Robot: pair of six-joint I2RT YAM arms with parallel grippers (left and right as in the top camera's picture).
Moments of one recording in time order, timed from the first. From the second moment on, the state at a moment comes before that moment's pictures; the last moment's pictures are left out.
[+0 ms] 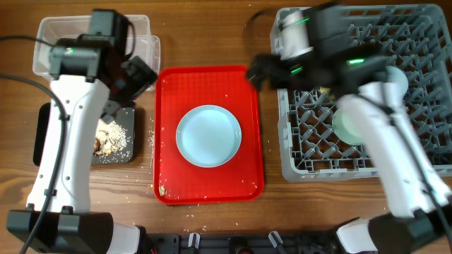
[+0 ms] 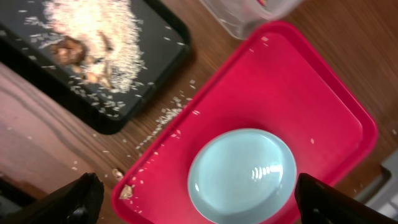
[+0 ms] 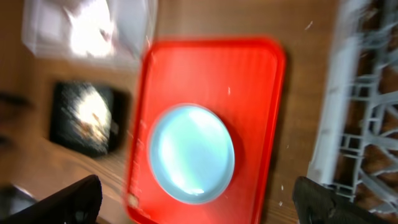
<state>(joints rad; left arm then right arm) -0.09 1.62 1.73 -1.46 -0.10 -0.86 0.42 1.63 1.69 -1.10 -0.27 0.33</state>
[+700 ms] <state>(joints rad) 0.03 1.62 1.73 -1.53 -0.19 -0.86 0.59 2.15 1.59 -0.99 -0.10 0.20</state>
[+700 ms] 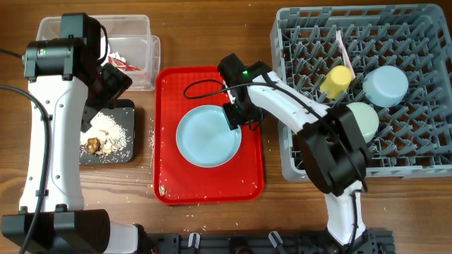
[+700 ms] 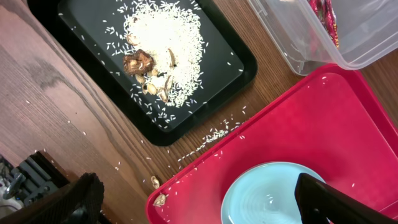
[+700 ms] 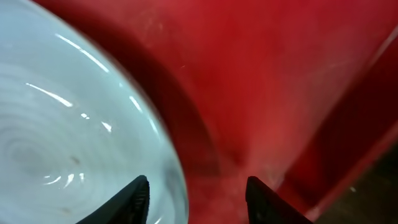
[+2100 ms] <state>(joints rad) 0.03 1.62 1.73 -1.53 -0.19 -0.86 0.19 1.72 1.77 -0.97 0.59 0.43</state>
